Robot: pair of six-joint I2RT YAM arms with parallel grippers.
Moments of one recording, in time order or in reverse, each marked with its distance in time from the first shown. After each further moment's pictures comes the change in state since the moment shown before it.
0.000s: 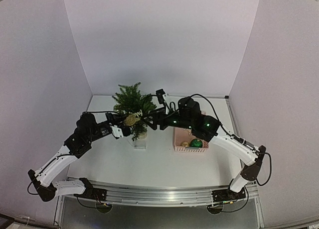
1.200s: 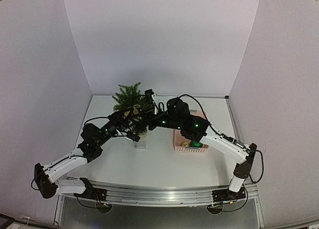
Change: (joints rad) left arm -0.039 0.064 -0.270 0.777 -0.122 0.779; right arm 0.058 0.131 0.126 0.067 0.002 0.057
